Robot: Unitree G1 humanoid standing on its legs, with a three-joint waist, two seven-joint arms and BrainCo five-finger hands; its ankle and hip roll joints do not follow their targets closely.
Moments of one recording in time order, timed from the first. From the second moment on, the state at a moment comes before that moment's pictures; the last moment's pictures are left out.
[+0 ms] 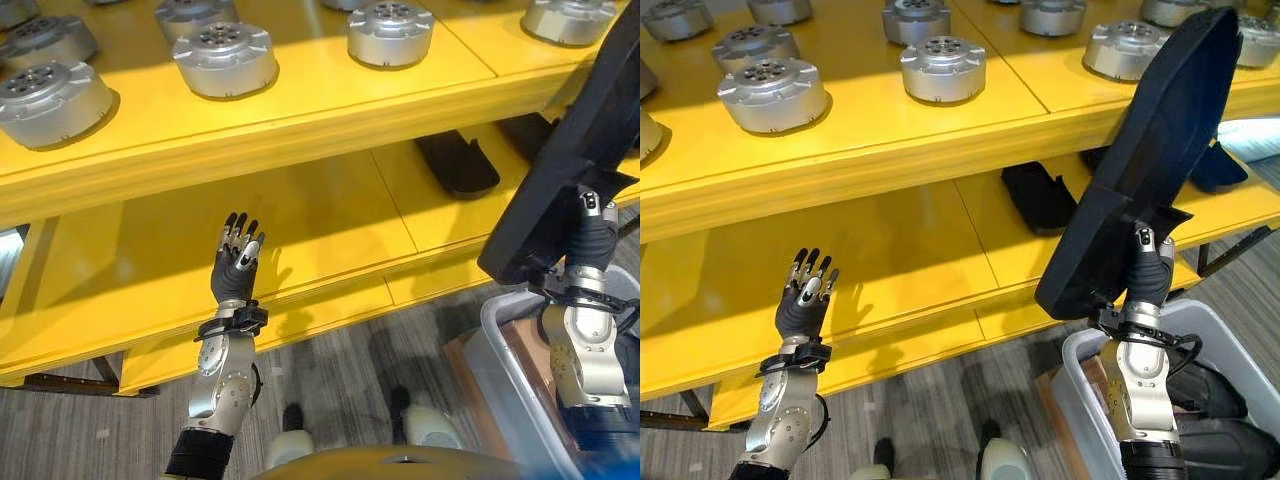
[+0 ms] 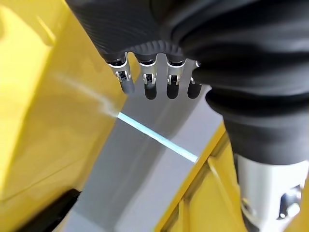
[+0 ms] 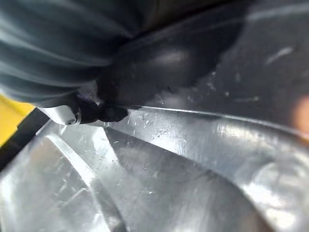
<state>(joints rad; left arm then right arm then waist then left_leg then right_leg) 0.12 0.23 -0.08 -0.01 -0.80 -0.31 0.04 0.01 -0.29 -0.18 -0.04 0.38 -0.34 -0.30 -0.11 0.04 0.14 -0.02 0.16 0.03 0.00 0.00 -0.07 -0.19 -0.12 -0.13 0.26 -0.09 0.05</state>
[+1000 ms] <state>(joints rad) 0.18 0.22 -0.07 -0.01 -0.80 -0.31 0.04 -0.02 -0.29 0.10 0.14 0.61 -0.30 -0.24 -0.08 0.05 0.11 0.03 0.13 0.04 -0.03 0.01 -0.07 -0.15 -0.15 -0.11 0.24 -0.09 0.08</state>
